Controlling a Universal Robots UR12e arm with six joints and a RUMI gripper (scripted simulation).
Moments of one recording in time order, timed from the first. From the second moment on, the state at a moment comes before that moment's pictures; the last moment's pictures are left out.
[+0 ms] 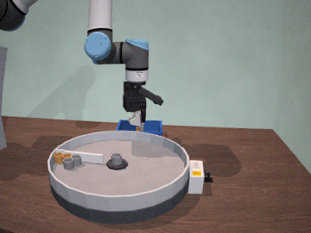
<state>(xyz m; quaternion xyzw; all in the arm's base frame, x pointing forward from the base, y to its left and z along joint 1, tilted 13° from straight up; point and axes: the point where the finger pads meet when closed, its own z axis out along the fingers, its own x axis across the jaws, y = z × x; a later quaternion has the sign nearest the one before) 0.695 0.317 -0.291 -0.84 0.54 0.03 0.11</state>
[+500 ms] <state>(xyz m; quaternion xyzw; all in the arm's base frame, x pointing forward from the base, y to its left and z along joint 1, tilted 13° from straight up) 0.696 0.317 -0.291 -0.84 0.54 0.03 0.11</state>
